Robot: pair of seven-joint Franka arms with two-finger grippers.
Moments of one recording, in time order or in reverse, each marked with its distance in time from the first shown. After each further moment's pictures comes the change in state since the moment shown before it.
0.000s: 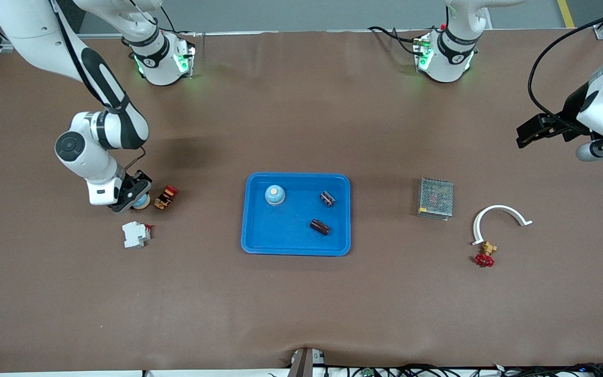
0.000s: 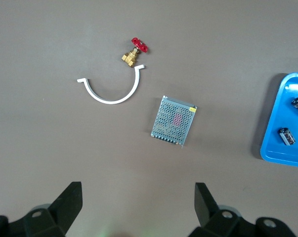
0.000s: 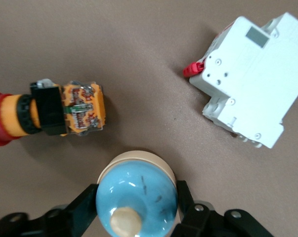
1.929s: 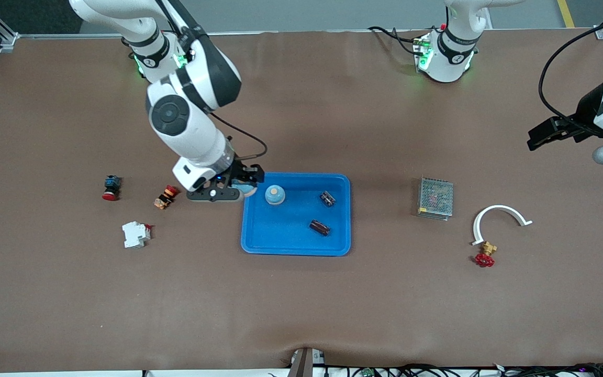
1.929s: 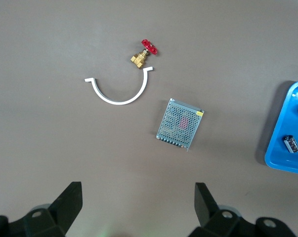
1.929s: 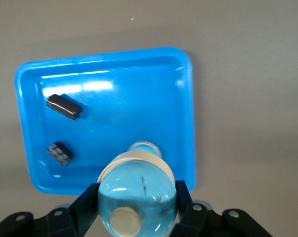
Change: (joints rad) left arm 0.034 0.006 0.008 0.003 0.000 0.001 0.000; right arm 0.568 0.026 0.029 0.611 0.236 -0.506 1.432
